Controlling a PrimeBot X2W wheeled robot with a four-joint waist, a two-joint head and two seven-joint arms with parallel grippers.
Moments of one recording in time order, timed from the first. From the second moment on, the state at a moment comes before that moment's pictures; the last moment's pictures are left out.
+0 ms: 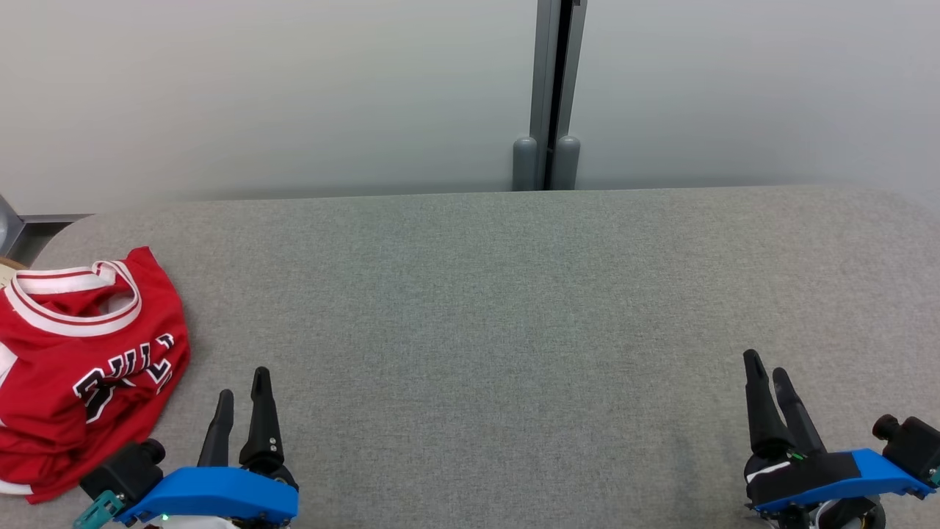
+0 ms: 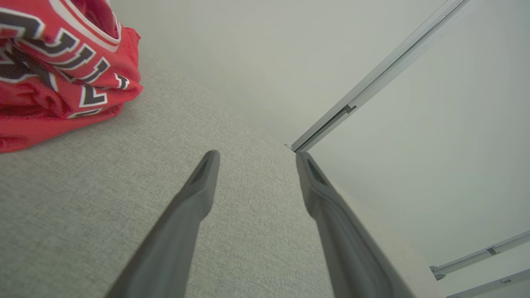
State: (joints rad) left arm -0.01 0.09 -0.09 0.22 -0.82 -0.03 -0.10; right arm -0.05 -0.04 -0.05 0.24 0.77 0.13 -0.10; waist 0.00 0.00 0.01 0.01
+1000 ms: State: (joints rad) left arm 0.00 0.13 -0.18 0.24 -0.51 0.02 -0.18; right arm -0.04 -0.04 -0.05 0.22 0.42 0.13 -0.15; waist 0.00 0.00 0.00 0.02
